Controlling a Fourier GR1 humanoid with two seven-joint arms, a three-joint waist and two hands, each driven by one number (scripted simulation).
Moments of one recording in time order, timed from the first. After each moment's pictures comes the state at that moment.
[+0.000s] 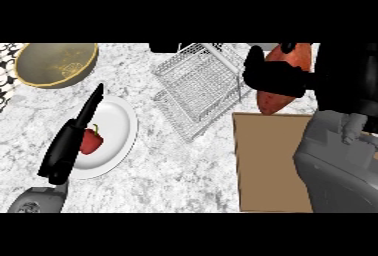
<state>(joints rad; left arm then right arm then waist) -0.12 0.29 -0.12 -1.62 -0.21 0.02 -0.06 -0.89 -0.10 0.13 -1.86 1.04 0.28 1.15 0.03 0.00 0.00</state>
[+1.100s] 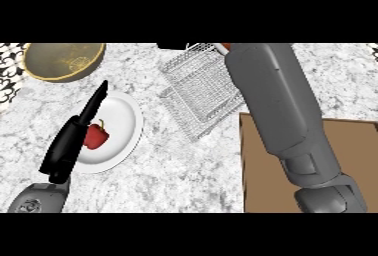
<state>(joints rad) -0.14 0.28 -0.12 -1.63 -0.22 -0.01 -0.06 -1.23 0.00 -0.12 -0.93 0.89 -0.39 0.89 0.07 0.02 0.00</state>
